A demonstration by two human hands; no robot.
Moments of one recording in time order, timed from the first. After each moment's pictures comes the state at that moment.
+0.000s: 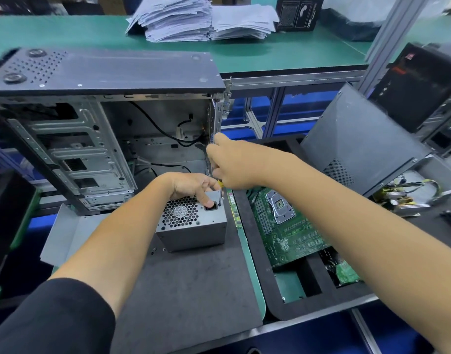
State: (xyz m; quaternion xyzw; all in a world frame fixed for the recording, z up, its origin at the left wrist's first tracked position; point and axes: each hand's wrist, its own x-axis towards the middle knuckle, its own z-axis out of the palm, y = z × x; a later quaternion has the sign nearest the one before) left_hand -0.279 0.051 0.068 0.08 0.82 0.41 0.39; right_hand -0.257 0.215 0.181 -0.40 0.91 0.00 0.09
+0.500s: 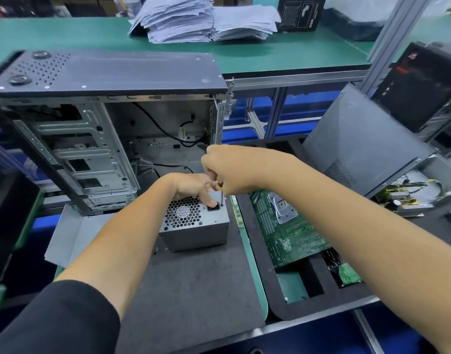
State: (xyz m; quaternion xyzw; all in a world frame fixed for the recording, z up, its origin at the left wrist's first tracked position) left_hand -0.282 0.049 0.060 0.05 0.80 0.44 0.40; right_hand -0.249 0.207 0.187 -0.44 0.89 0.02 0.11
